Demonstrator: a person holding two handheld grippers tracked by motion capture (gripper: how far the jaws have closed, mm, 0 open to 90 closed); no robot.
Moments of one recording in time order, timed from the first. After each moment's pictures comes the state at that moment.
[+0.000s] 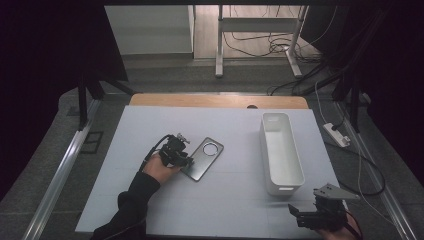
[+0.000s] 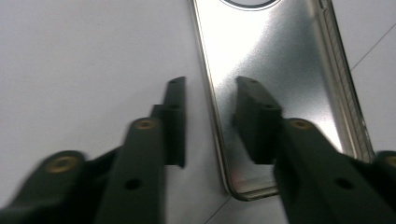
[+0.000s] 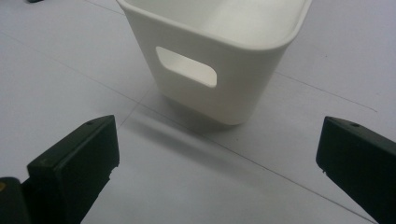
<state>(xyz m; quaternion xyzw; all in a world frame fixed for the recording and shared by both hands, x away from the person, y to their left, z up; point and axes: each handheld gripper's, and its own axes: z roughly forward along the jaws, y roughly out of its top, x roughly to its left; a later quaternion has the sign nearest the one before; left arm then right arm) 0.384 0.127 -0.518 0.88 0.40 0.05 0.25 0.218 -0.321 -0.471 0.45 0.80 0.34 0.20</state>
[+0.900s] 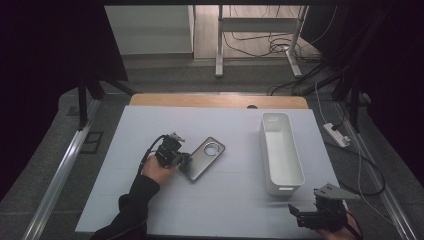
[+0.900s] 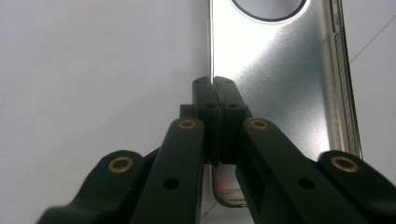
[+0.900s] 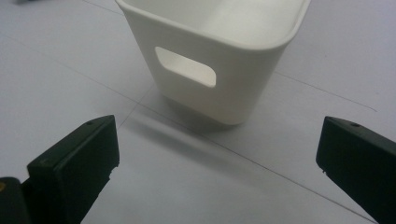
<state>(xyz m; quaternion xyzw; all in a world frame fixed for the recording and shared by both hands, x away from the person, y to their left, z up) 0.375 0.141 -0.515 0.85 0.42 0.05 0.31 0.218 -0.322 -0.471 0.45 0.80 0.34 0.20</state>
